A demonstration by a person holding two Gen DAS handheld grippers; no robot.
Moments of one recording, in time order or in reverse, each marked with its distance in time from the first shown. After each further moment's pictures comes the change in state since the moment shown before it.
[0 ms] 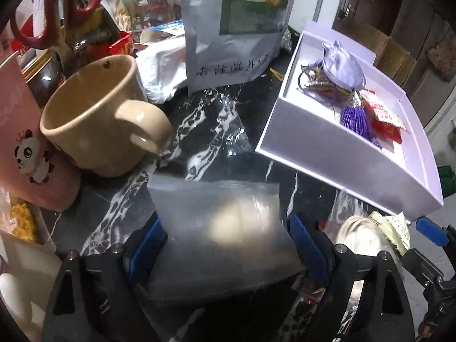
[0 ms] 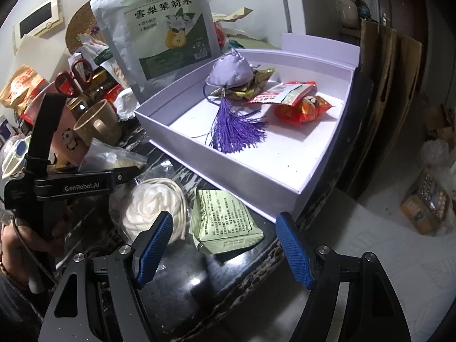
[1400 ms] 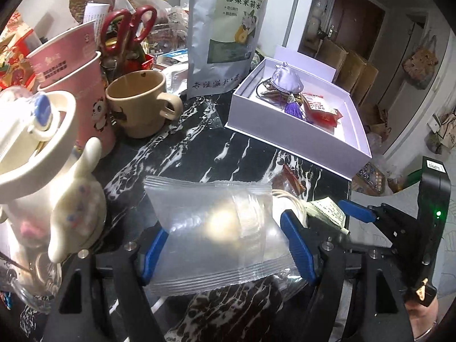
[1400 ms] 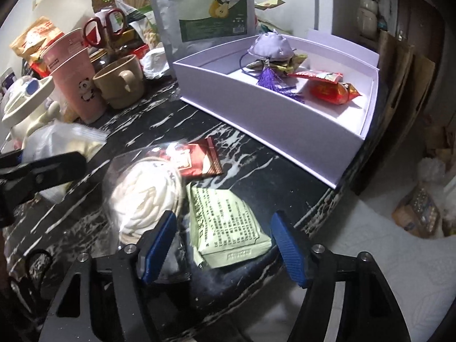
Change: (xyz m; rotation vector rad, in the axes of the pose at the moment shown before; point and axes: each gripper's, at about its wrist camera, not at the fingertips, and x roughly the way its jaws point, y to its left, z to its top) left arm -0.105 -0.004 -0.079 -0.012 -0.128 -0.081; right arm 0.007 0.049 -0.035 -0.129 0.040 -0.054
